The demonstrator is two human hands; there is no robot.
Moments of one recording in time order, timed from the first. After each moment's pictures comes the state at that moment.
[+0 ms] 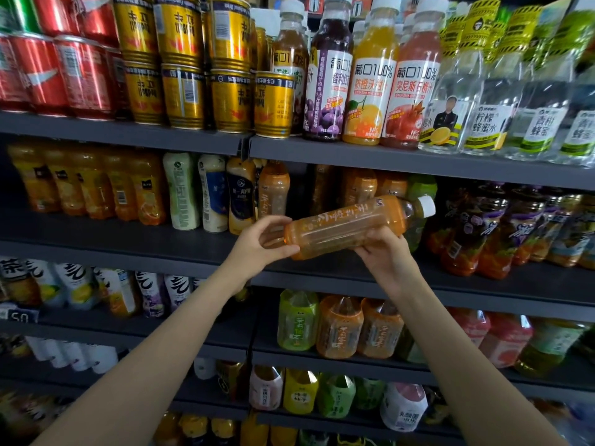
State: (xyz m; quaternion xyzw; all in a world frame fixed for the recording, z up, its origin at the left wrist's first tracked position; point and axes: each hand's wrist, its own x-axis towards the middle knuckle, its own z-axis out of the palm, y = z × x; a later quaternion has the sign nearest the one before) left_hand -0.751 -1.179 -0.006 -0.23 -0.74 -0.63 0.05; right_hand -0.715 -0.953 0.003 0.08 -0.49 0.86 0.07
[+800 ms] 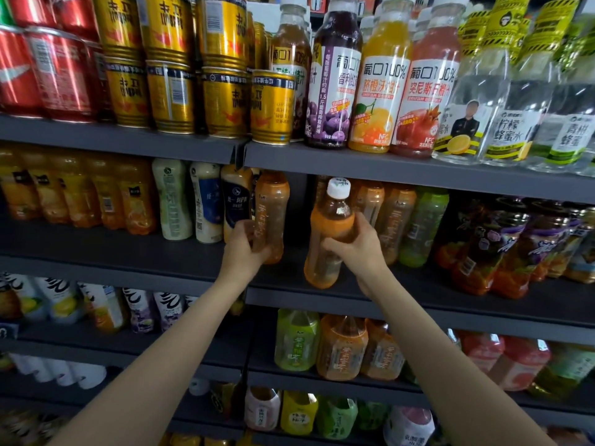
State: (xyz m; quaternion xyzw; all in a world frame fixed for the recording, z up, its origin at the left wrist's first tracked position) left_hand -0.816 -1.176 -0.027 -0.08 -0.80 -0.57 0.16; right_hand -0.775 -0.983 0.008 0.04 -0.80 0.57 0.18
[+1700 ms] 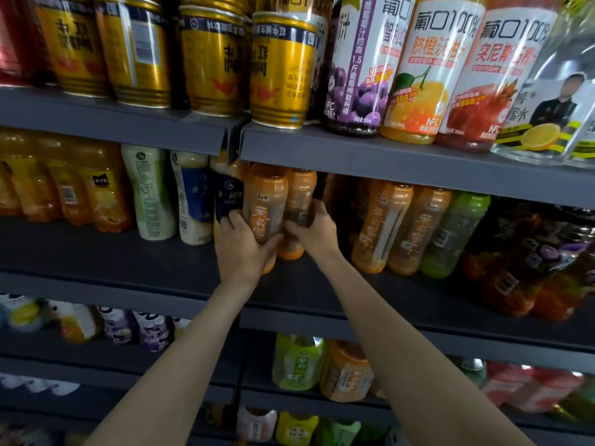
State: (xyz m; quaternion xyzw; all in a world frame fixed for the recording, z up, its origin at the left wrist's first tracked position) left_hand -0.882 -1.164 -0.041 0.02 -0.88 -0.39 0.28; right_hand -0.907 -1.036 -0.027 0.01 -0.84 0.52 0.18
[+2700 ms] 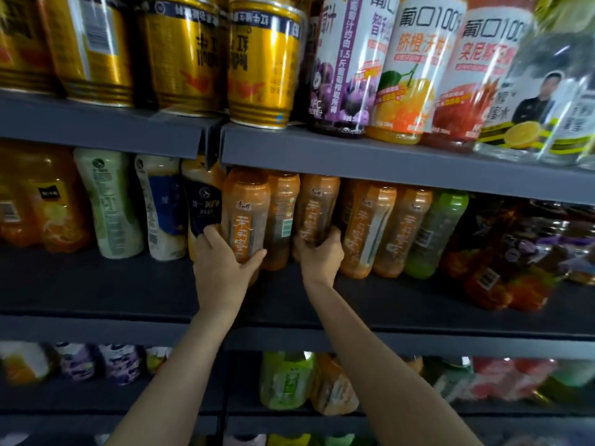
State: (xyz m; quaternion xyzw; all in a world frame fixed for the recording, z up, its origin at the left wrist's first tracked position) left_hand -0.884 -1.167 -0.054 -0.01 -0.86 -0.44 0.26; right_hand -0.911 -1.026 -0.061 -0.19 -0.76 0.54 0.32
